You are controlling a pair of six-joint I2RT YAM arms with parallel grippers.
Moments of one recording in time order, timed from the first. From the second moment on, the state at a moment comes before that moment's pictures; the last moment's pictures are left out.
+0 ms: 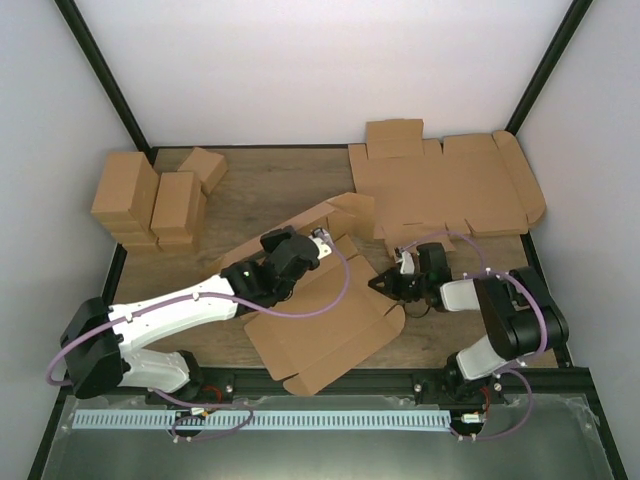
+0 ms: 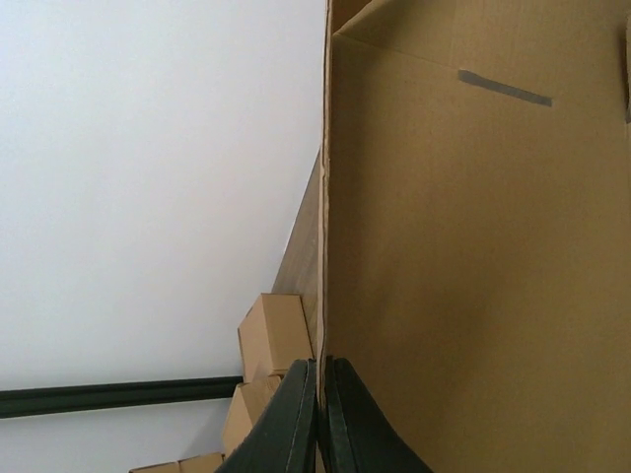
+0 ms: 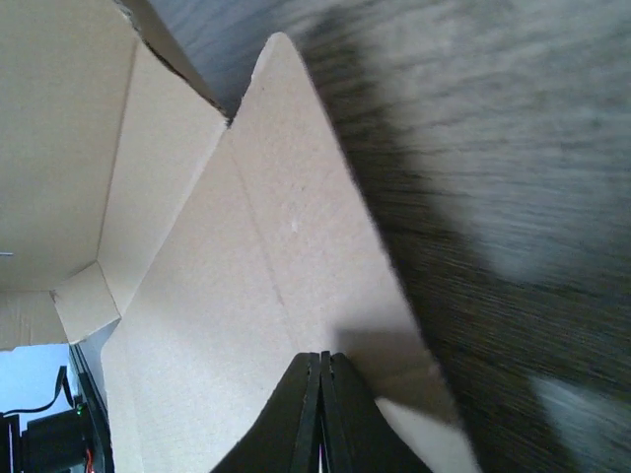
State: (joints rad) left arm -1.02 1.32 0.95 -0.27 -0.86 0.68; right arm 0.24 1.51 0.37 0.29 -0.72 0.59
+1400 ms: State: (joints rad) left arm -1.05 1.34 0.92 -0.23 -0.86 0.69; right arm 0.20 1.16 0.37 0.44 -0.60 0.49
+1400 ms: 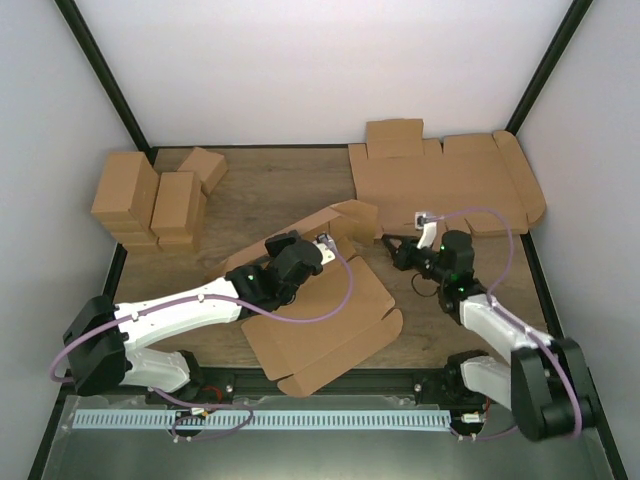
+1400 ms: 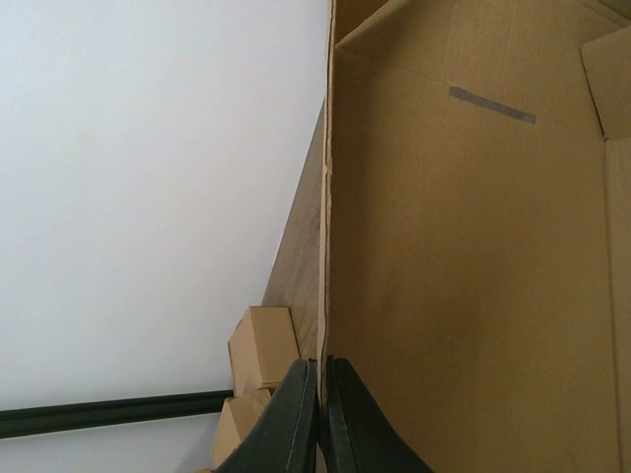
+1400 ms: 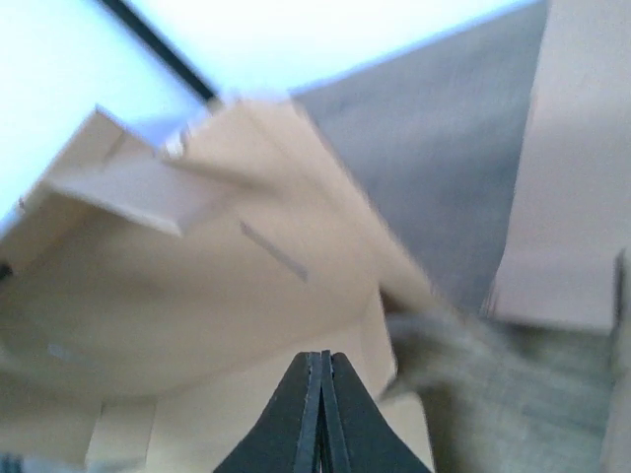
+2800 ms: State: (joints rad) left arm -1.05 1.33 0.92 -0.26 -0.86 0.65; right arm 0.27 1.23 0.25 0.81 -0.33 0.34
